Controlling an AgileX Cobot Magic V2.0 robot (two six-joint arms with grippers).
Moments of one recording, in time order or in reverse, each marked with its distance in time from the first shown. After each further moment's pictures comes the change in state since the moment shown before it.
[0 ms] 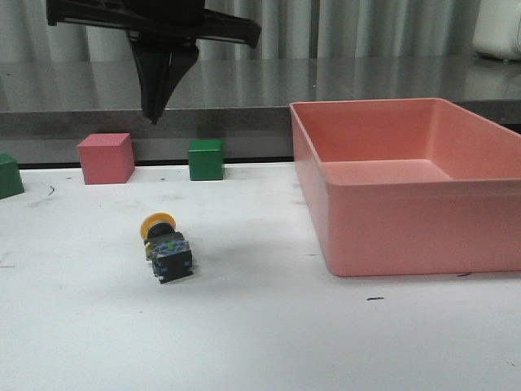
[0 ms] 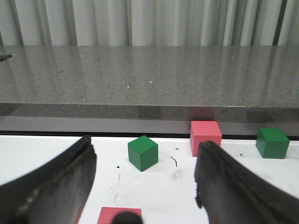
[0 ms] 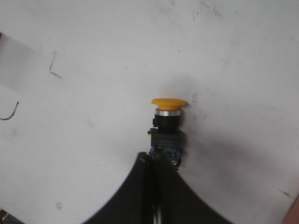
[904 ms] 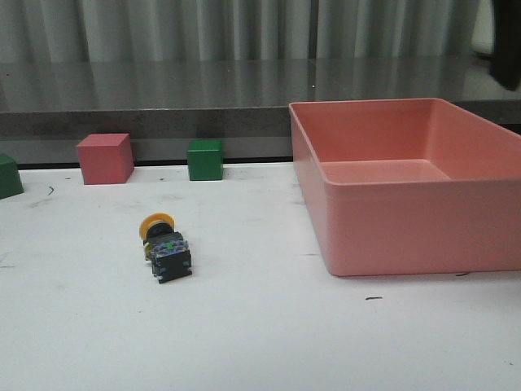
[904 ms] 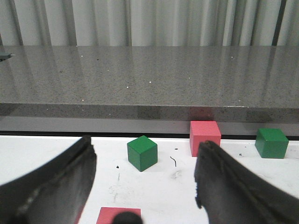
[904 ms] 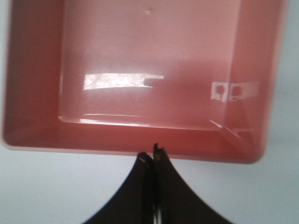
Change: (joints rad) left arm 0.000 0.000 0.000 0.000 0.000 0.000; right arm -0.565 -0.679 0.888 -0.030 -0.141 -0.146
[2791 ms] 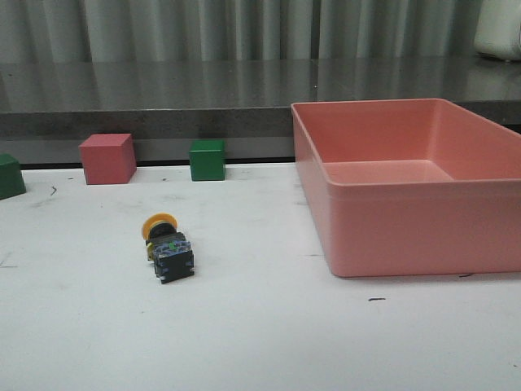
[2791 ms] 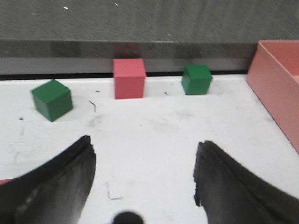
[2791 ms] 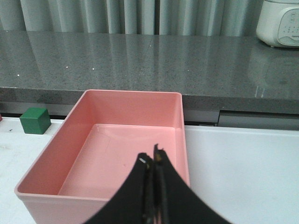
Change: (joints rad) left arm -0.306 0.423 -0.178 -0.123 0.068 0.000; right arm -0.063 -1.143 0.968 -0.135 -0.896 -0.017
